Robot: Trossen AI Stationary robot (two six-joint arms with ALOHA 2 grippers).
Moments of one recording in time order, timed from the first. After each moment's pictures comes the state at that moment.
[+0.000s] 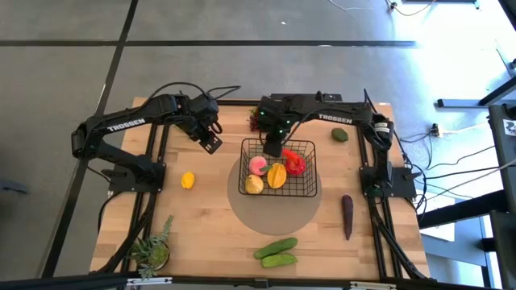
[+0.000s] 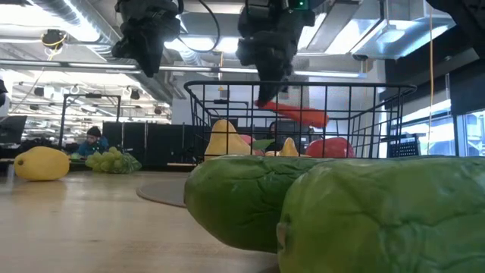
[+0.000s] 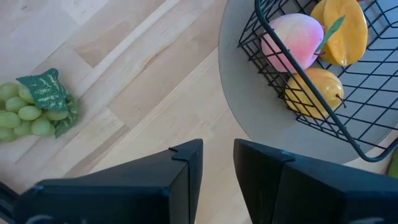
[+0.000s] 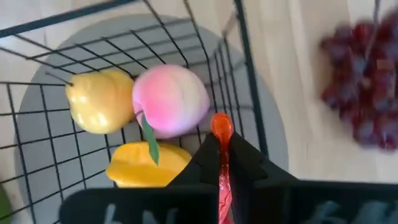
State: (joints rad) left arm 0.37 1.29 1.28 -1.11 0.04 -0.49; right arm -0.28 1.98 1.81 -1.05 -0.18 -0.06
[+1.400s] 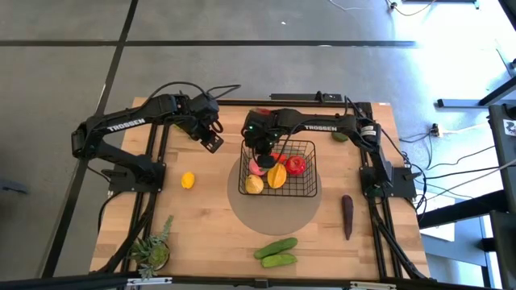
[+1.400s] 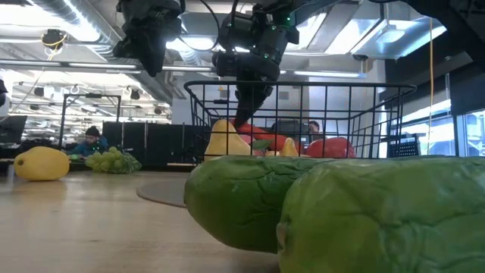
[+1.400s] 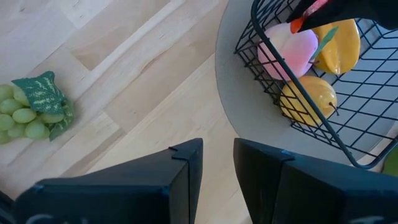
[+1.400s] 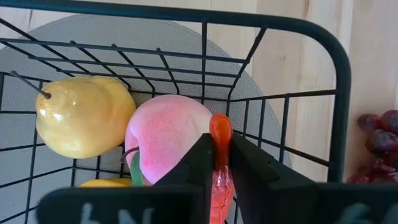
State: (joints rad) left arm 0.37 1.29 1.28 -1.08 0.04 -0.51; right arm -0.22 2.09 1.79 -0.88 -0.16 -0.27
